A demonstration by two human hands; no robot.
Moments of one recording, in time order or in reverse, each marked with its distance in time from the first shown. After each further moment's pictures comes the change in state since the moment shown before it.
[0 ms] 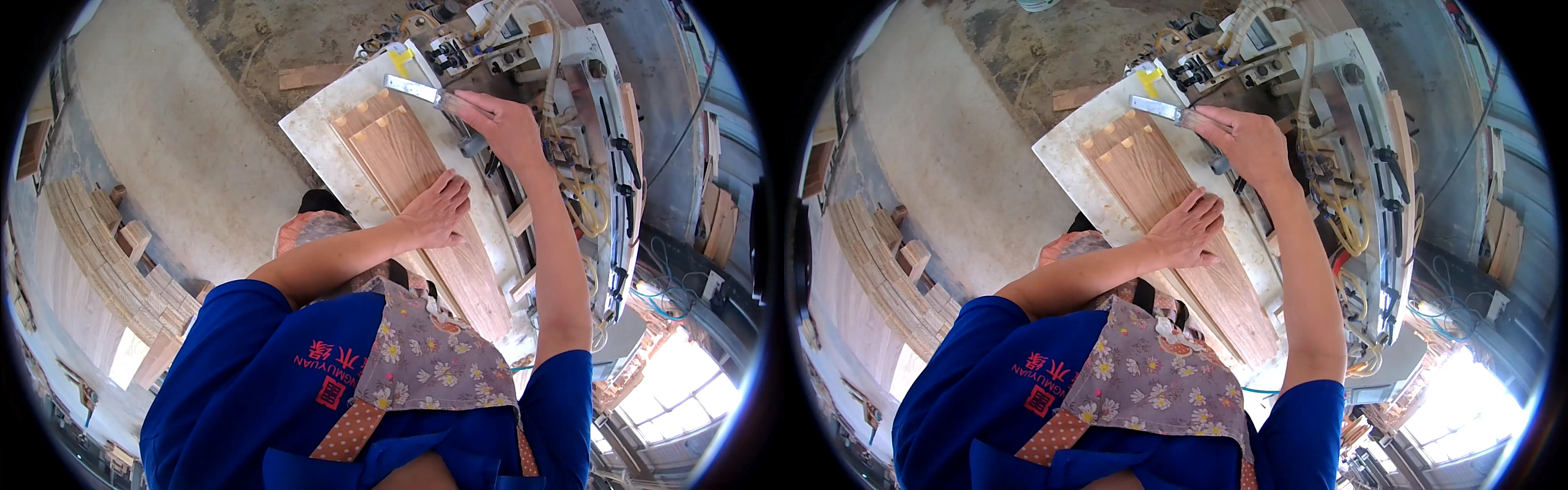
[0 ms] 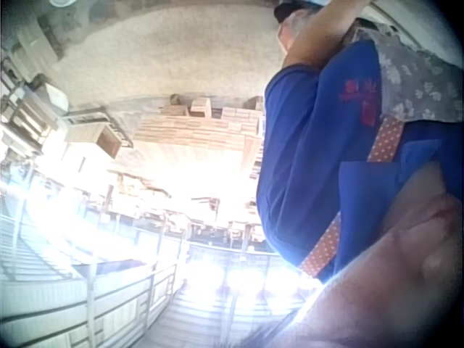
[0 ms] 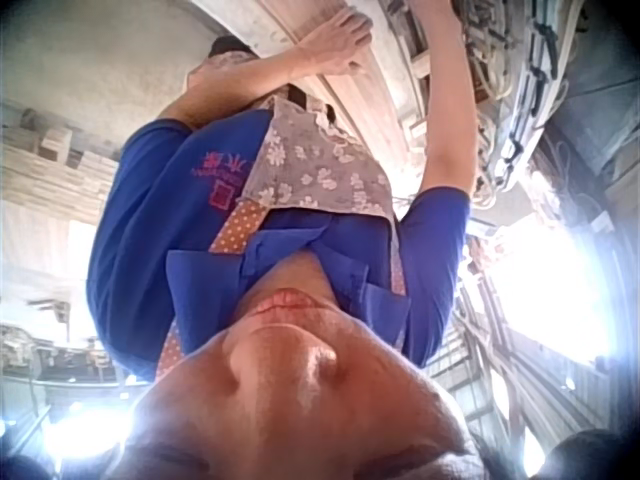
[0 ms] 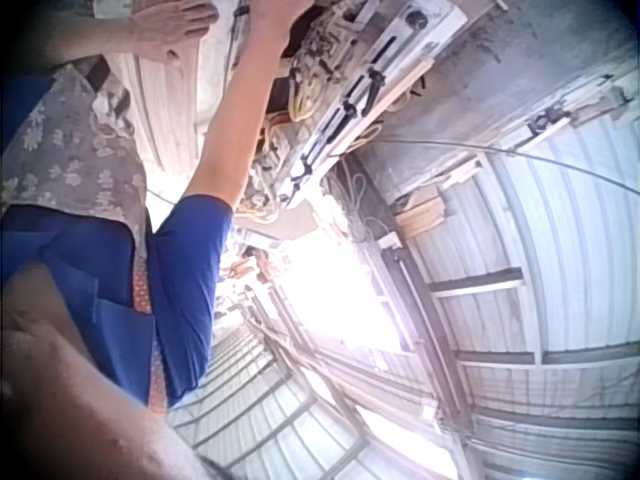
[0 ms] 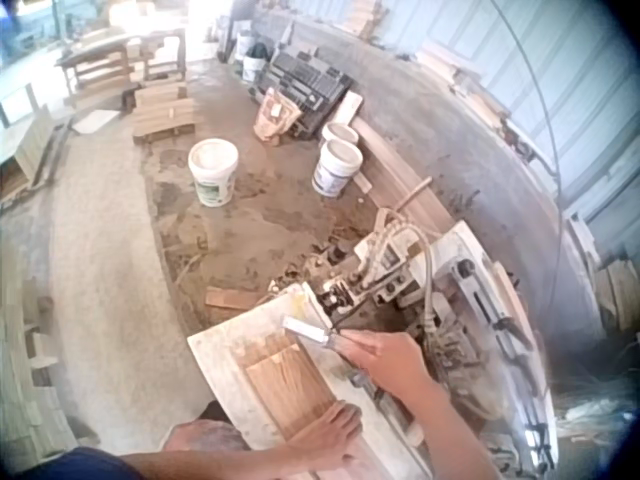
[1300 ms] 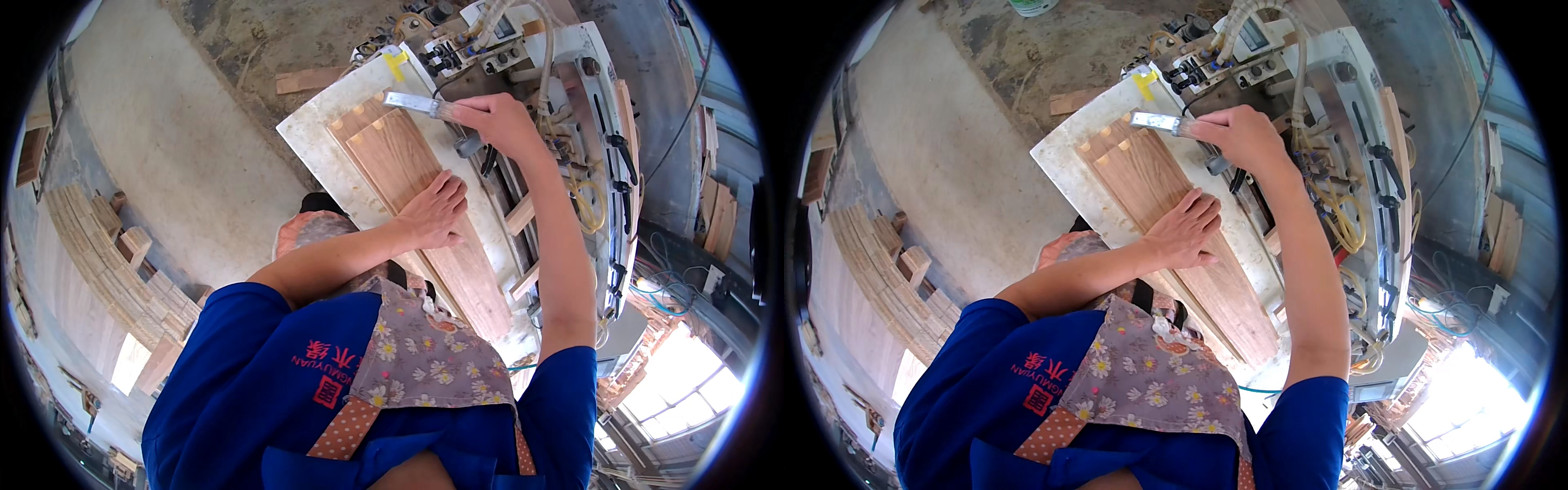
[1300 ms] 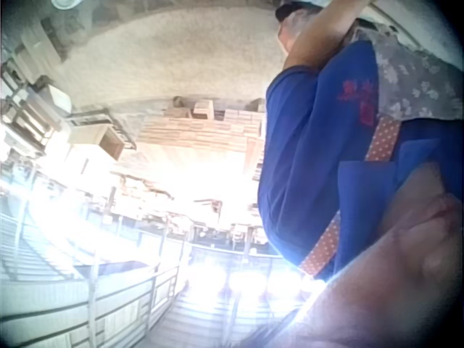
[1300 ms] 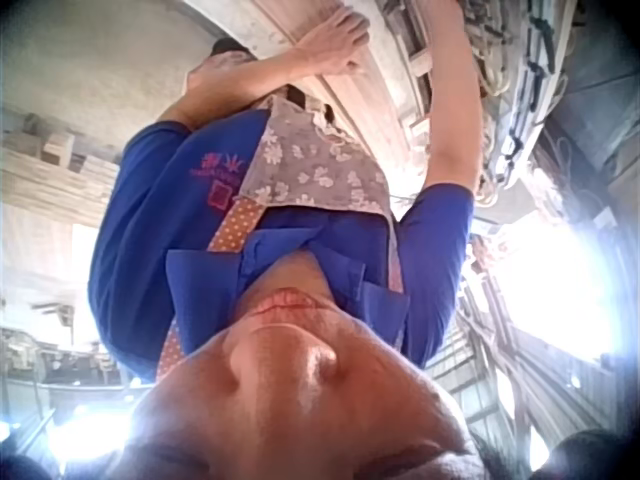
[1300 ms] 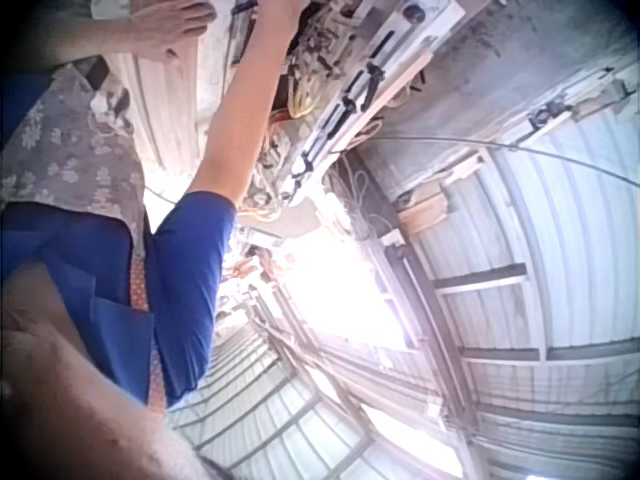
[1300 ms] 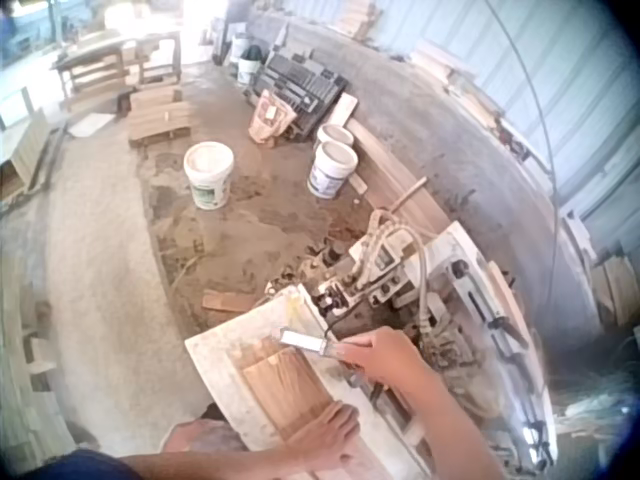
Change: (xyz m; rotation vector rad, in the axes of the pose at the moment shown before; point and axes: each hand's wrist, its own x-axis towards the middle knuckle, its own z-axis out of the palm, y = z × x) left_hand 0.003 0.012 0.003 -0.018 -0.005 -0.003; right_hand 0.003 0.012 -0.008 0.129 -0.185 0.252
